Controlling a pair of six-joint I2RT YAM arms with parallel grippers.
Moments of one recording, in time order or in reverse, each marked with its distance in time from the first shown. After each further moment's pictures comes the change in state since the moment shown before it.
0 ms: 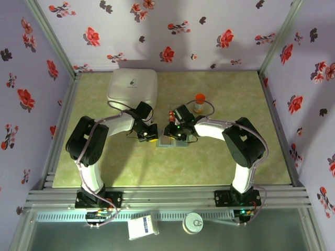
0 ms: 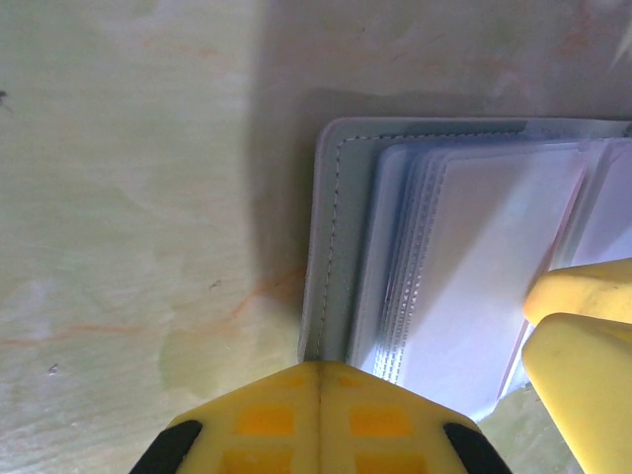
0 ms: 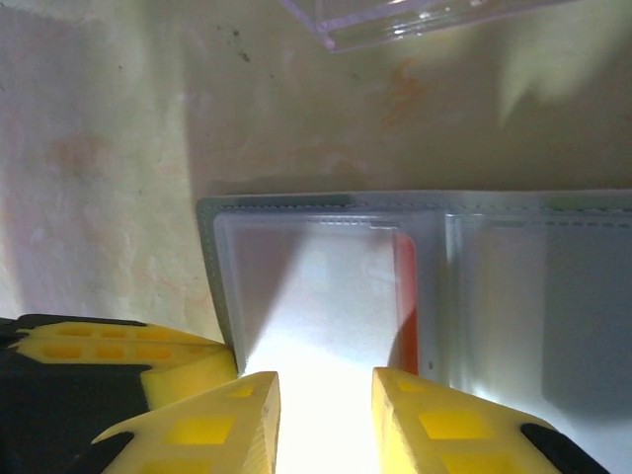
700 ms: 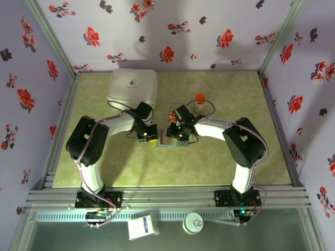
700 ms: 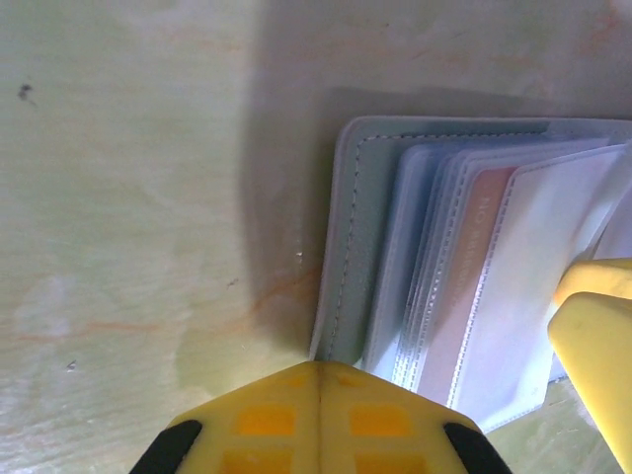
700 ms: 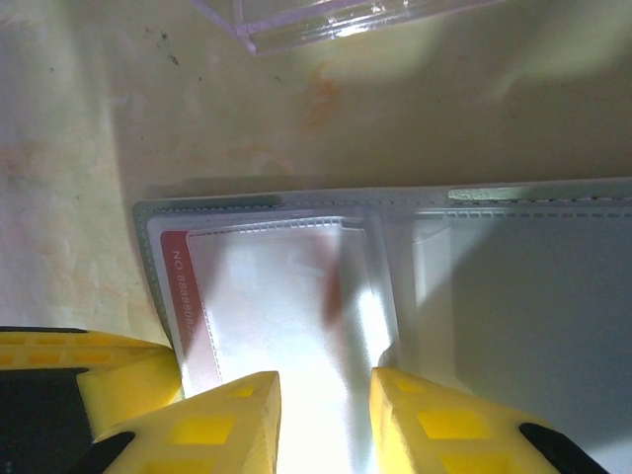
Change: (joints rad) left arm 0.000 0.002 0.002 -0.014 -0.020 0.002; right arm 0.000 -0.004 0.007 -0.064 0.064 -0.025
